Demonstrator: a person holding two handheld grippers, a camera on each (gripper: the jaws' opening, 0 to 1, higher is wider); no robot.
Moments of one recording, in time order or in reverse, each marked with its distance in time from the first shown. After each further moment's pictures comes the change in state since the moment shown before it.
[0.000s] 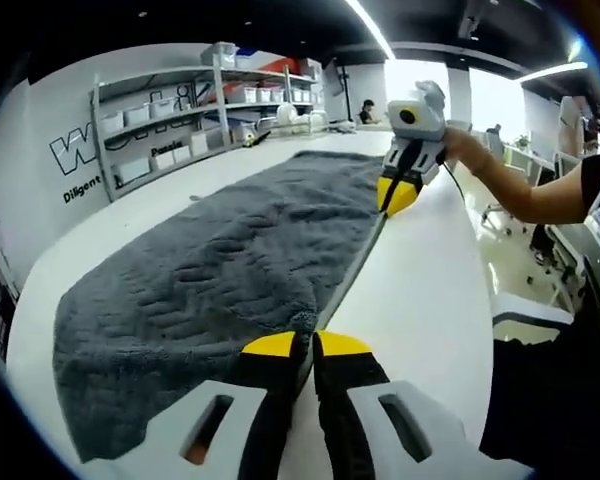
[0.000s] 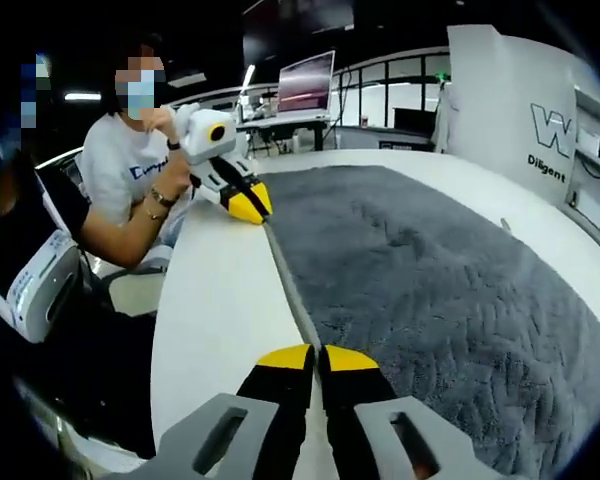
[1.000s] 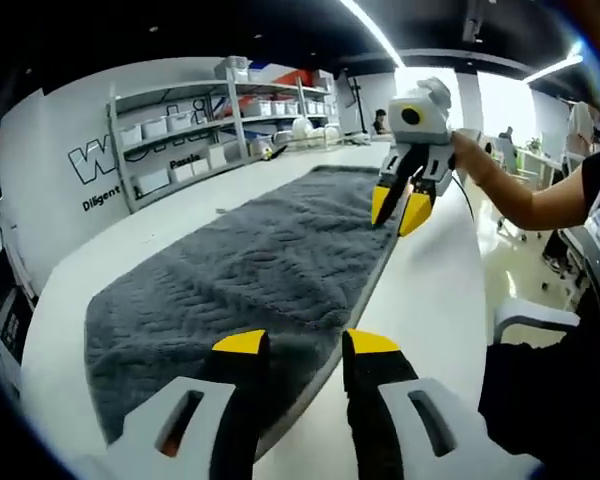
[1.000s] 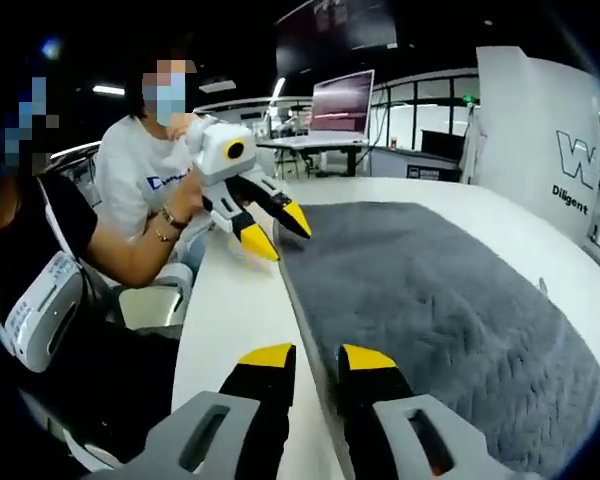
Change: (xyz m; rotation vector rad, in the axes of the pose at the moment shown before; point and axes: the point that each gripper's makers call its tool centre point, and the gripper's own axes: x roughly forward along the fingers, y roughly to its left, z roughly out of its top) left arm -0.042 0.022 -0.003 -0.014 -0.059 0.099; right arm 0.051 0.038 0.067 -0.095 -0.064 0.094
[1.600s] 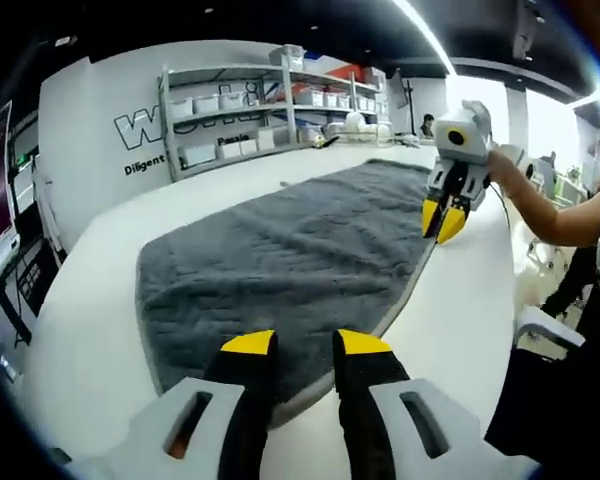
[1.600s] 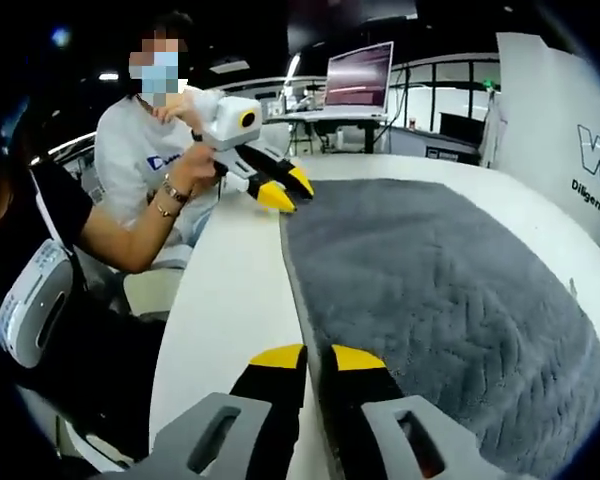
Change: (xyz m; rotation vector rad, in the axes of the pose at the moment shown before) left arm -0.030 0.053 -0.046 -0.155 0.059 0.162; right arm 0.028 0.000 -0.016 -0.007 0.082 0.054
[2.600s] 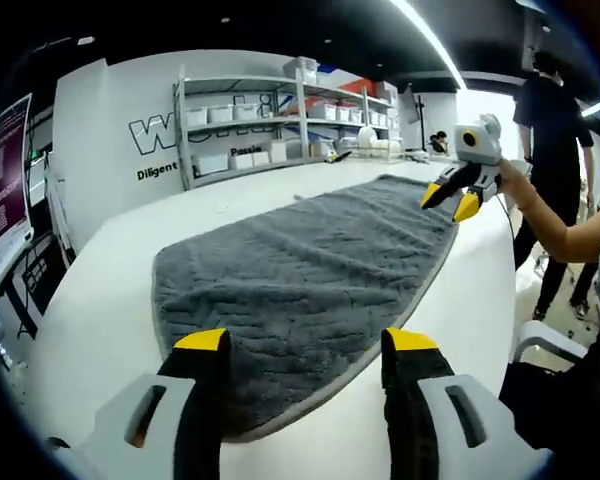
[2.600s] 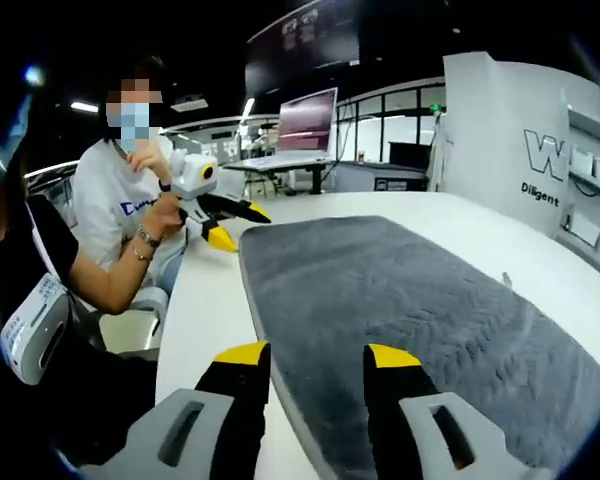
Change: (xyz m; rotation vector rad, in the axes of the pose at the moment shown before) left arm -0.016 0.003 0.016 -0.026 -0.095 0.036; right arm -0.076 -0.031 0.004 0.087 -0.174 -0.235
